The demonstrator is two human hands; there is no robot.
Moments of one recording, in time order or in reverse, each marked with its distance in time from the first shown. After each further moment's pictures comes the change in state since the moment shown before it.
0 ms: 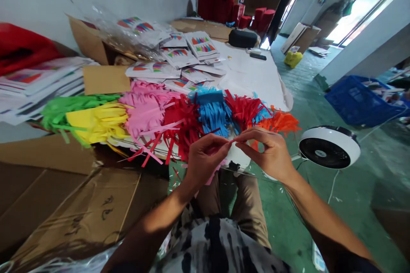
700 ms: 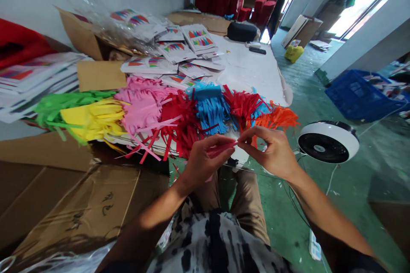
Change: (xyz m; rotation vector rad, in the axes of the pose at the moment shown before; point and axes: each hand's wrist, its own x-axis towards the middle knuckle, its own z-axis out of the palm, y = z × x) left_hand -0.005 0.002 -0.003 0.122 -0.175 -0.054; right_hand -0.007 -0.004 -0.013 -0.087 -0.085 0.107
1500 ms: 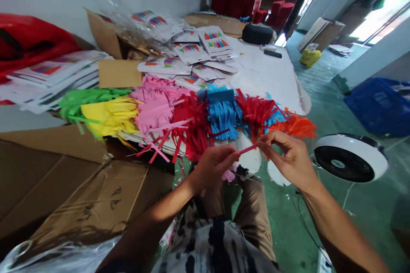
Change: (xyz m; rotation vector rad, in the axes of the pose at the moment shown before) left_hand 0.007 -0.016 -0.017 0.168 -0.186 -0.050; right_hand 0.005 0.028 0.008 0.109 0.052 0.144
